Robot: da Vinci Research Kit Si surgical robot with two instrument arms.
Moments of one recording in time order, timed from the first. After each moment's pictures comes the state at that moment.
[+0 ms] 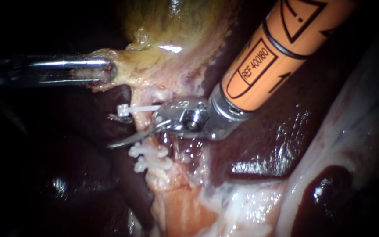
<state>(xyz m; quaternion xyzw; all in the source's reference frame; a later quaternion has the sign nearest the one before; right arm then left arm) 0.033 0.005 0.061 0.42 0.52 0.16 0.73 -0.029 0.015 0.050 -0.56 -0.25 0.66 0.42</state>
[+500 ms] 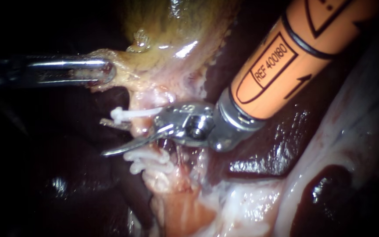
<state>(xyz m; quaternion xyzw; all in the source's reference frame) 0.033 0.005 0.057 0.44 0.53 0.16 0.71 -0.028 0.015 0.050 -0.56 -0.25 0.66 0.42</state>
